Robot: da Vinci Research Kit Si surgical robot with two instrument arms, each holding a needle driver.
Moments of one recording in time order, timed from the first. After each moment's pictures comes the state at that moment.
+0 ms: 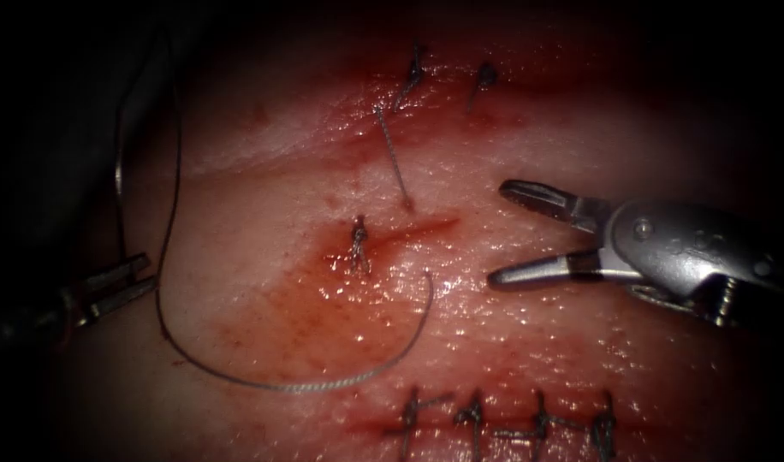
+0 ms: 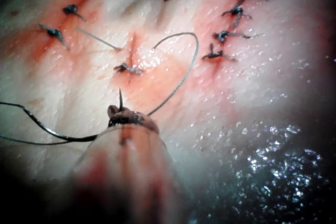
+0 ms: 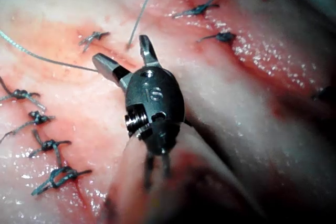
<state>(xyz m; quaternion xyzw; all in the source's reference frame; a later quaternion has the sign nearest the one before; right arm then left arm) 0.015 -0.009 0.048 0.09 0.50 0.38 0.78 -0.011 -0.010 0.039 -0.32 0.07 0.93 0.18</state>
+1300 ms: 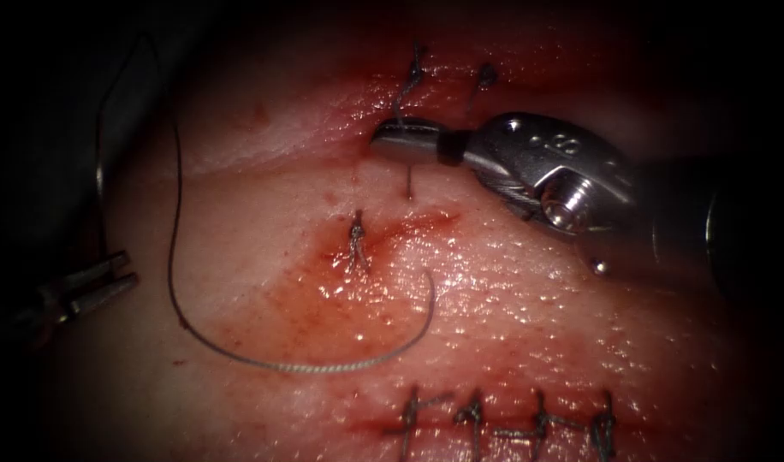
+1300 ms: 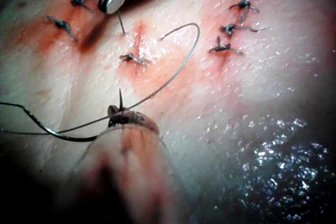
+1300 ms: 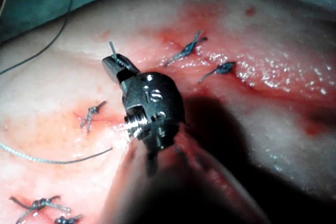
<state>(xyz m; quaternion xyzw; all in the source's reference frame) 0.022 -0.005 0.050 0.12 0.53 0.44 0.72 -0.010 -0.010 0.040 -0.32 0.06 0.93 0.18</state>
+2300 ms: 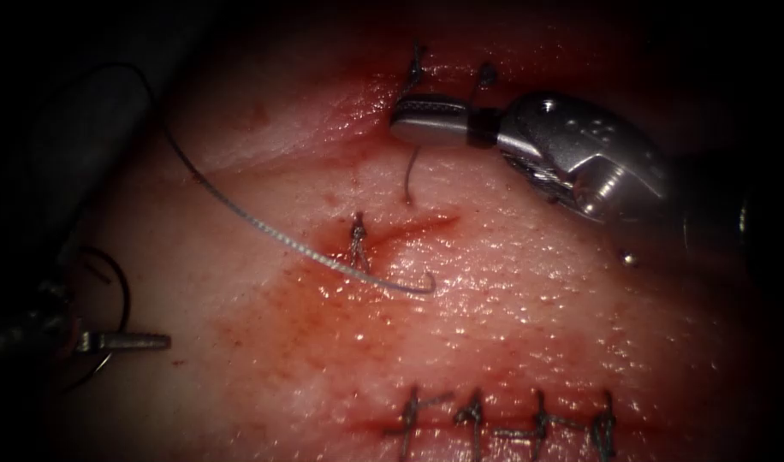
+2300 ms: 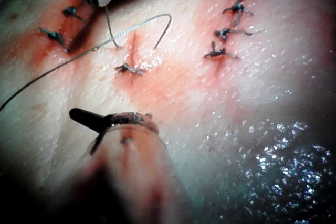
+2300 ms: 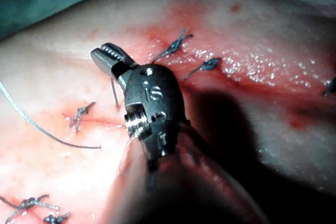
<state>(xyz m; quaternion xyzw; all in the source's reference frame) 0.020 -0.004 0.049 0.12 0.58 0.42 0.69 -0.011 -0.009 0.040 -0.29 0.18 0.92 0.18</state>
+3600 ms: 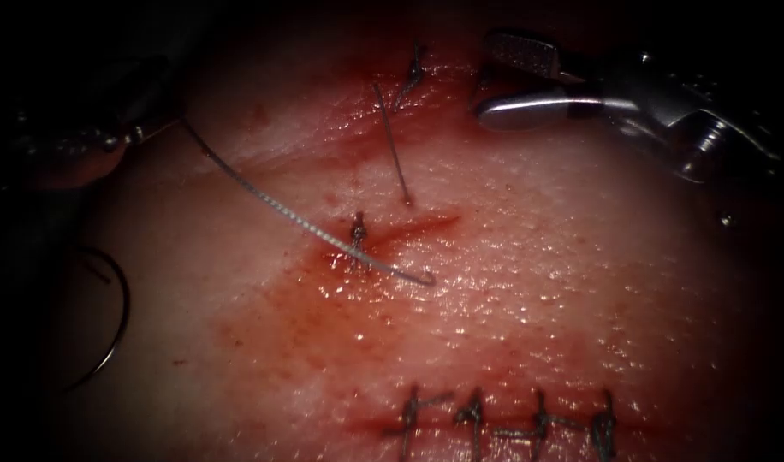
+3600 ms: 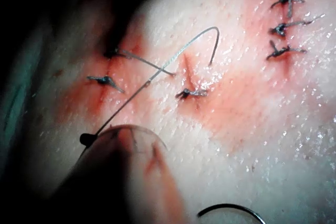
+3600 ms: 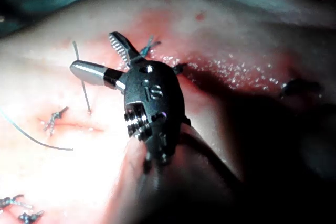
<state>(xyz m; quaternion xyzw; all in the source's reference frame) 0.015 -0.001 0.046 0.10 0.59 0.41 0.68 -0.012 0.002 0.045 -0.20 0.28 0.94 0.05</state>
